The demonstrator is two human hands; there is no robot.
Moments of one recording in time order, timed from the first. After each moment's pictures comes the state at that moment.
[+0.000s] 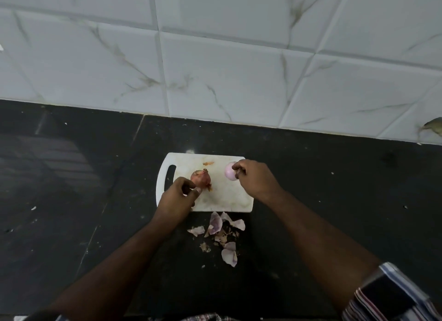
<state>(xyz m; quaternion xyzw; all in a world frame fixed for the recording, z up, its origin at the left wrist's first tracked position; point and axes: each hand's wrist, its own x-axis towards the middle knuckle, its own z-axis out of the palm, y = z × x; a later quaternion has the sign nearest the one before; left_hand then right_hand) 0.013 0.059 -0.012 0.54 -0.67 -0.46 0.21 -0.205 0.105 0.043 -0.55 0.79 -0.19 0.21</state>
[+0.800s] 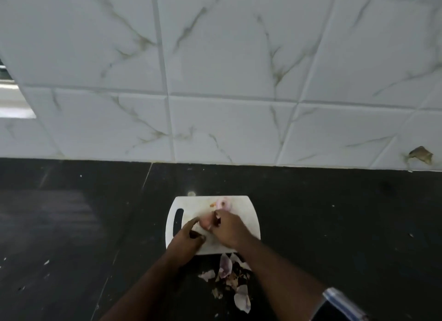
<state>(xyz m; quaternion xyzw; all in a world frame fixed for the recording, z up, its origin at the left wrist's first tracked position) 0.026 0.035 -0.034 0.50 -0.63 -0.57 0.17 -0.131 0.076 0.002 -0.52 0.78 -0.18 0.30</state>
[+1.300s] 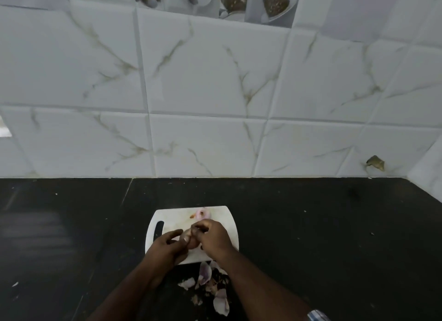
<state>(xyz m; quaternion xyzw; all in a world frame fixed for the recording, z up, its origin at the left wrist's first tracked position) 0.024 0.050 -0.003 0.41 -0.45 -0.75 0.27 -0.127 0.097 0.014 -0.42 0.74 -0.40 0.33</state>
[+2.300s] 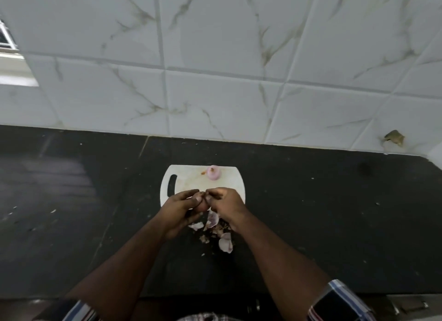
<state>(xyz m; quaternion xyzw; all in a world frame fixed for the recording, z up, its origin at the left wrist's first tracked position) 0.033 0.102 0.014 0.38 -0.39 -0.79 0.27 -0.125 0.152 0.010 -0.42 0.71 -0.42 0.38</state>
